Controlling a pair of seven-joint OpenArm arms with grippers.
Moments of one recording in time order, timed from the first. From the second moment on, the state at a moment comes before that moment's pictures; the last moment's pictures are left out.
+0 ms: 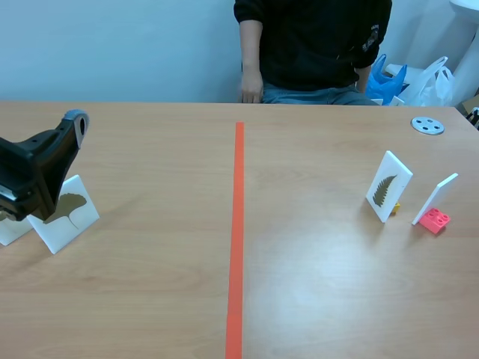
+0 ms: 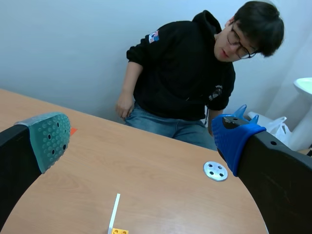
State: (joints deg) left arm 35.9 -24.6 -13.6 119.9 -11.1 -17.5 -12.2; right arm -22.7 32.7 37.3 105.6 35.5 34.1 1.6
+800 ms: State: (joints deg) left arm 35.9 -24.6 -13.6 119.9 -11.2 -17.5 -12.2; right arm -22.7 32.7 35.5 101.5 33.5 21.9 1.5
